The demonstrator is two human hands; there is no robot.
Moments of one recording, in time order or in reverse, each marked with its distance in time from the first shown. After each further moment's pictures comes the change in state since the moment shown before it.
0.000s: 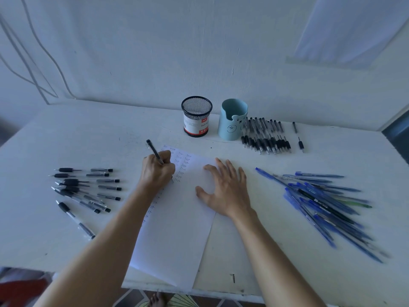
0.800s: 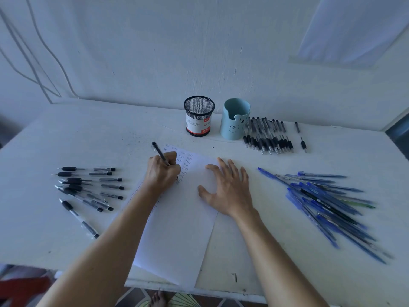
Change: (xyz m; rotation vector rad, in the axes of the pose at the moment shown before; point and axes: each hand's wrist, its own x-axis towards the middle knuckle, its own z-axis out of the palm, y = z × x) left_hand -0.001 -0.004 0.003 -0.001 -0.047 0.057; right_hand 0.000 0.000 0.002 -0.003 0.013 -0.003
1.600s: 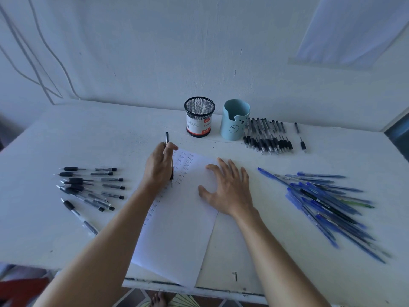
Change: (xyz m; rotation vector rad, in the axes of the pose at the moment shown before) left_hand 0.011 -0.008 -0.002 -0.124 0.109 0.039; right_hand 0.000 -0.001 -0.002 0.005 -0.004 0.005
